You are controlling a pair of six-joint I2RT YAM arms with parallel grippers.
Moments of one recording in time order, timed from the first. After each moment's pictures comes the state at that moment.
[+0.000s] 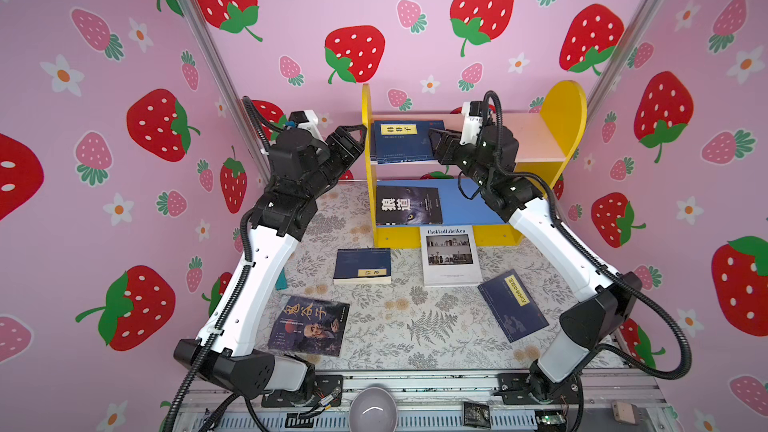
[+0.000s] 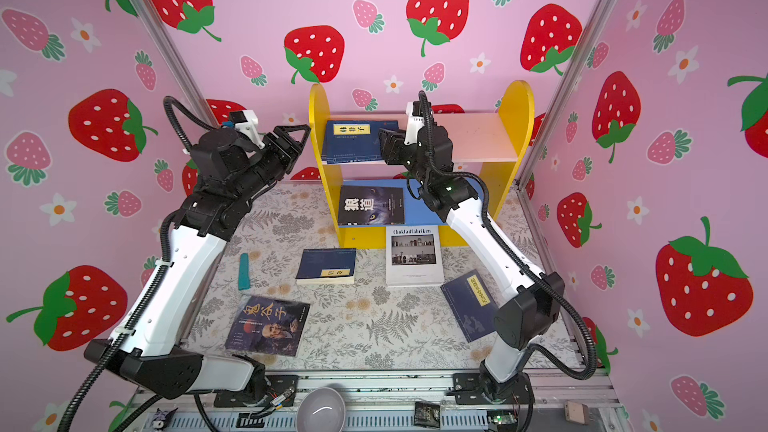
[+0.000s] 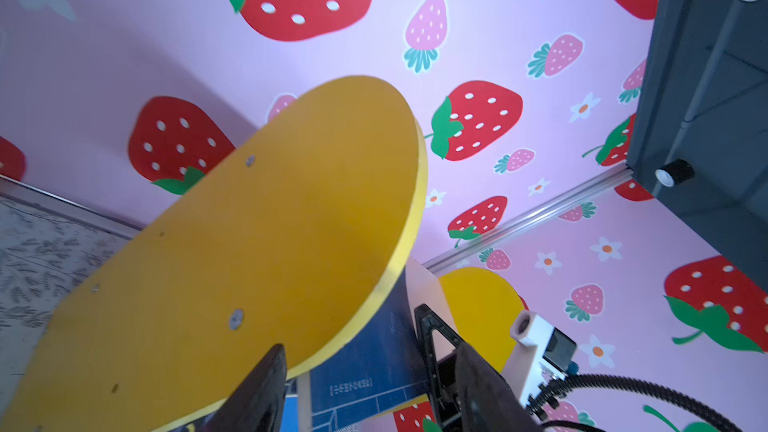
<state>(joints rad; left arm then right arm) -0.29 1.39 1.73 -0.37 0.13 -0.91 0.64 1.71 1.84 -0.13 0.01 0.37</state>
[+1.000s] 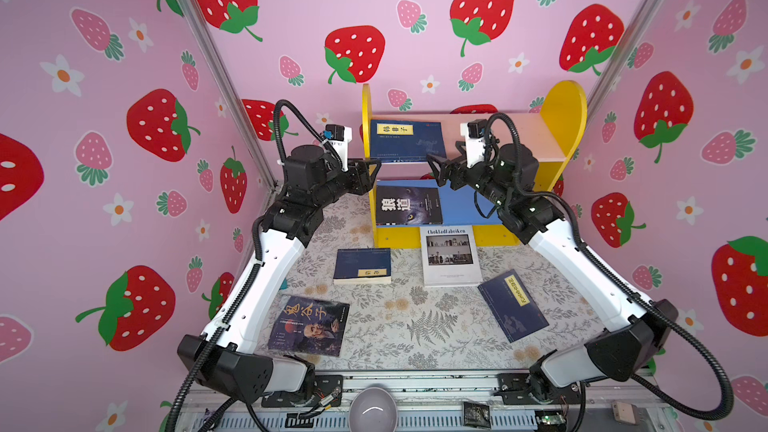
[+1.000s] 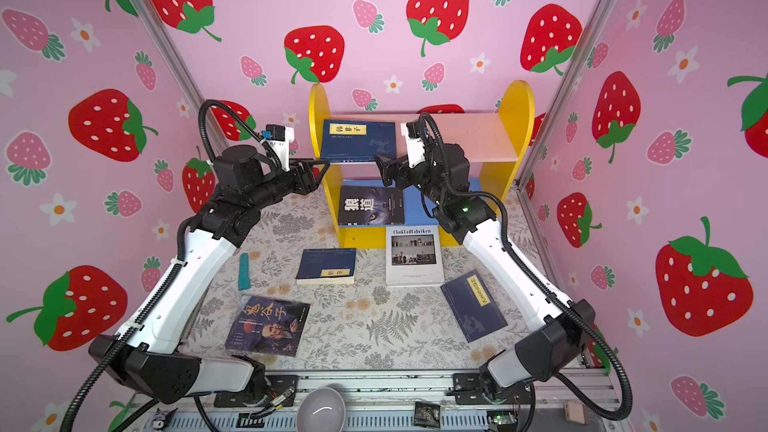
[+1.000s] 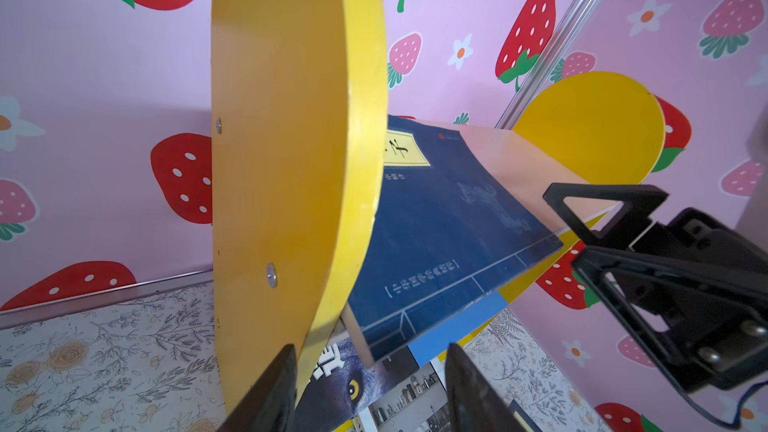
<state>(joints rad) -0.30 1.40 1.57 -0.35 0.32 -0.24 0.63 1.48 1.58 -0.09 -0.13 0.03</state>
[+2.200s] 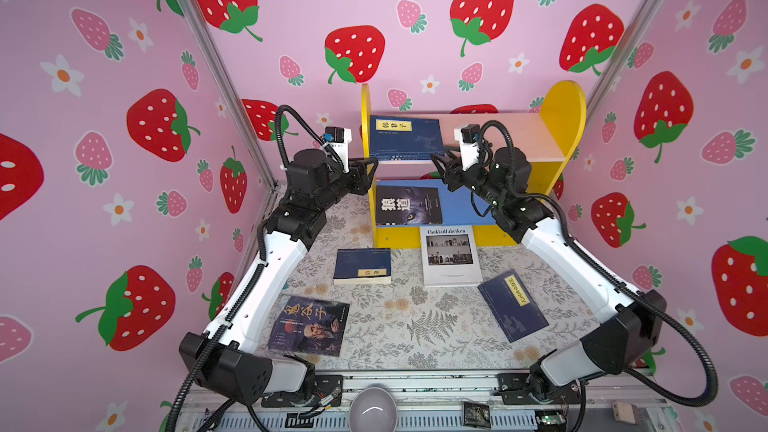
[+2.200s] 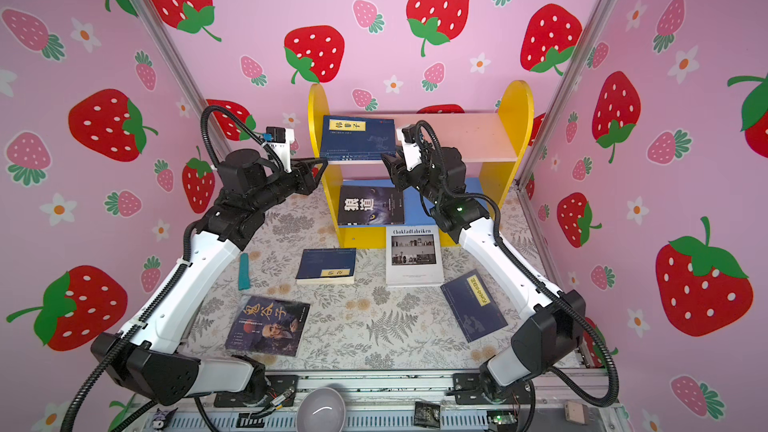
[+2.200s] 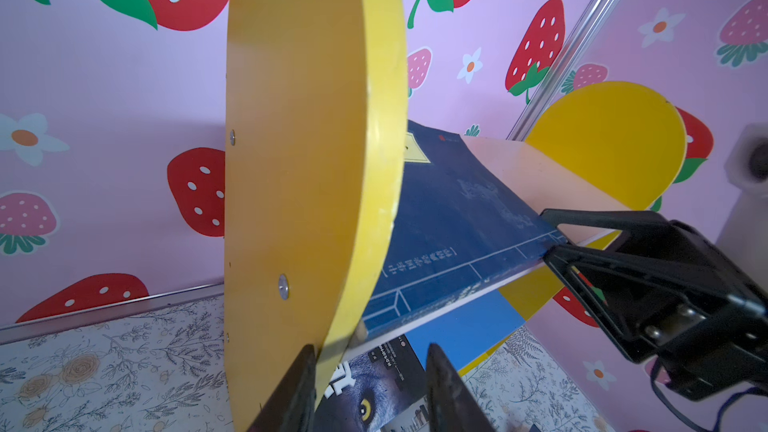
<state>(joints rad) -0.31 1.37 1.50 -0.25 0.27 -0.25 0.61 1.53 1.53 0.02 -0.19 -0.04</state>
